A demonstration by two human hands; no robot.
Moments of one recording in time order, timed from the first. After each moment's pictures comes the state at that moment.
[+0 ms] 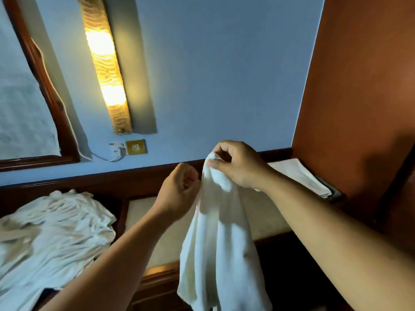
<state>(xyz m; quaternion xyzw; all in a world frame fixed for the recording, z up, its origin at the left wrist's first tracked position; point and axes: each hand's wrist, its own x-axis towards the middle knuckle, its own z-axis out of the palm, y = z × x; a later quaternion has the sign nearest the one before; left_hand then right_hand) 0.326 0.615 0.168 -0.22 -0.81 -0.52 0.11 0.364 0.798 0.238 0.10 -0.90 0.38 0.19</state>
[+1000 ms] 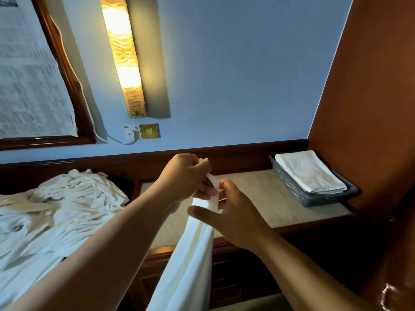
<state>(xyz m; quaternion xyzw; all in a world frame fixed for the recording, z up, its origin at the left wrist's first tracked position) 0.376 0.598 0.218 -0.10 -0.78 -0.62 -0.07 0.435 0.728 0.155 0.03 -0.87 0.48 0.07</state>
